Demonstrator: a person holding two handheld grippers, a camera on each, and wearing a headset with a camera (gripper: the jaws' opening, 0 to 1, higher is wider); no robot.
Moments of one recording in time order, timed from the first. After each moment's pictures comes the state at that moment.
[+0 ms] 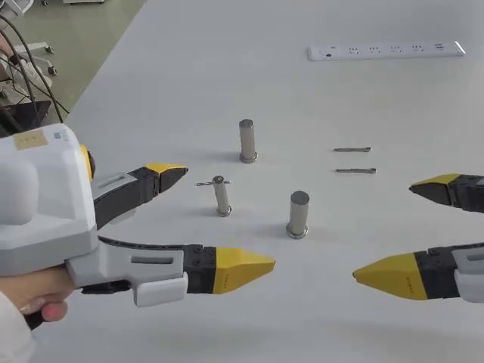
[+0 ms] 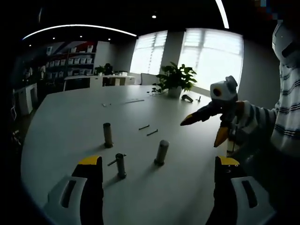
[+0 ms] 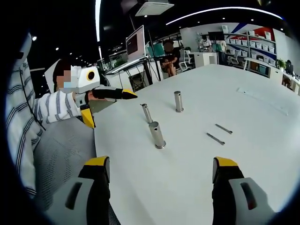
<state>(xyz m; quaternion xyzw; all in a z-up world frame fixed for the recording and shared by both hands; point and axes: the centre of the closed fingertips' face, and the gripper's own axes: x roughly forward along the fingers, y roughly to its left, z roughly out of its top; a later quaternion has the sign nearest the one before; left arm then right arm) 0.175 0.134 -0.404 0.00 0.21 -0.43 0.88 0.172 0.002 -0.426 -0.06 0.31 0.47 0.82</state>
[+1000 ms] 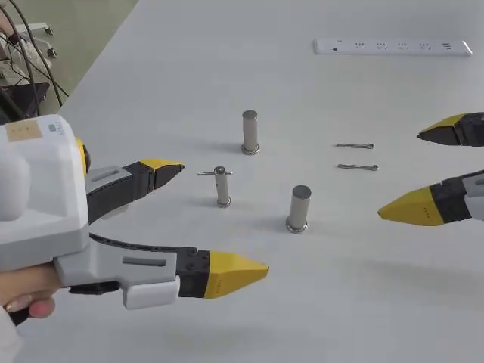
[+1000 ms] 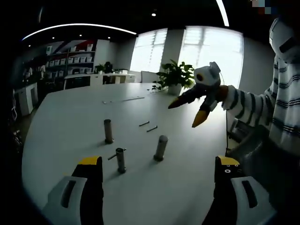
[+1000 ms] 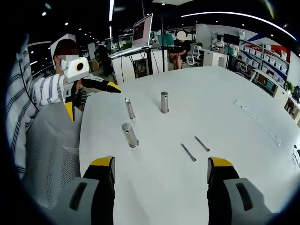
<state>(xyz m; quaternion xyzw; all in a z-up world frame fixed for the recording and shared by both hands) 0.164 0.141 -0.406 0.00 0.22 -0.43 0.87 0.229 -0.018 -0.420 -0.19 0.32 0.49 0.79</state>
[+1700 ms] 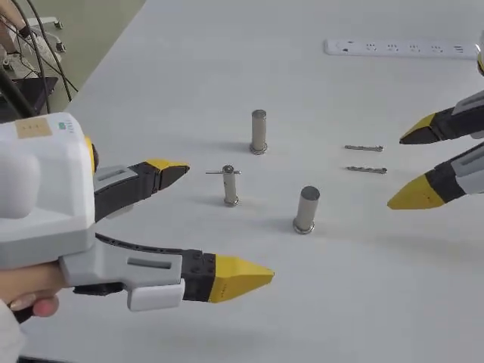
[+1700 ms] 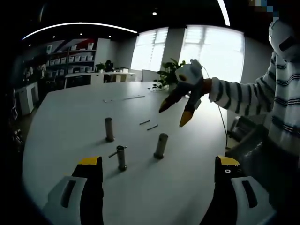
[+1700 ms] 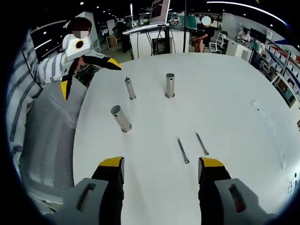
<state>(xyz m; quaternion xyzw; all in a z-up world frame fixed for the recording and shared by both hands) 0.164 0.144 -0.404 0.00 0.23 -0.43 0.88 0.249 -0.017 -0.444 -0.26 0.37 0.55 0.71</state>
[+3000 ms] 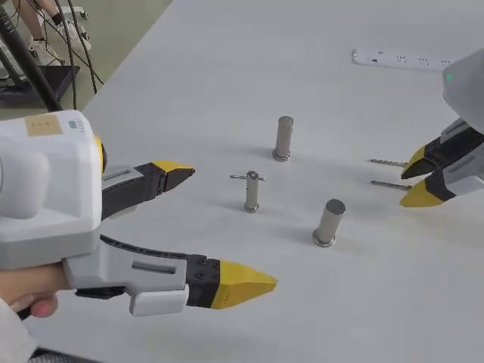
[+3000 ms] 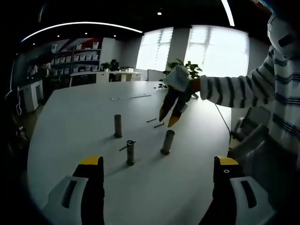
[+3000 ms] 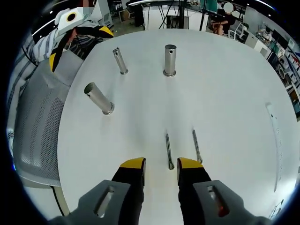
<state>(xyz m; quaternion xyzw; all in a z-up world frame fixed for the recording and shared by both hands) 0.163 0.163 -0.405 0.00 0.23 -0.40 0.89 0.283 -0.018 -0.485 -0.36 0.42 0.56 0.62</state>
